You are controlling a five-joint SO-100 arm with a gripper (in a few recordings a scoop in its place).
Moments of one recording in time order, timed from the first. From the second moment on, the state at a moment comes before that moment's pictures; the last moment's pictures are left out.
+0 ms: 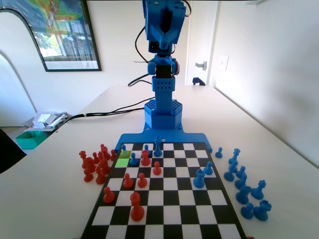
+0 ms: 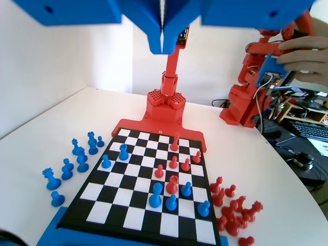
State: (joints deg) arm 1.2 173.9 124.3 90.6 -100.5
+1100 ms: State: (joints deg) arm -13.0 115.8 112.0 76.9 -64.5
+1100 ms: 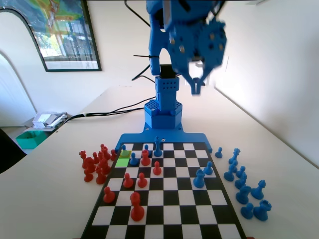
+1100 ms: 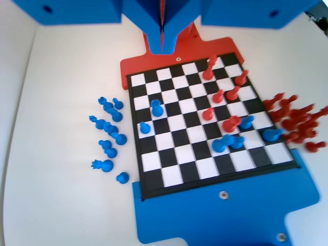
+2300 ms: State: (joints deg) arm -19.2 87.6 120.2 48.8 -69.7
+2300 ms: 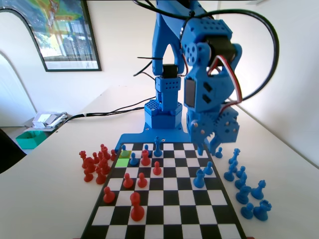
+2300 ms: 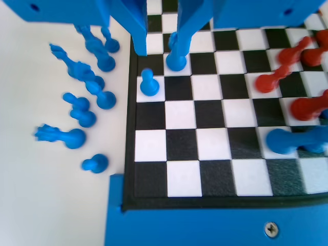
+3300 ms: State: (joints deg) arm -22.2 79.2 117.9 43.4 -70.8
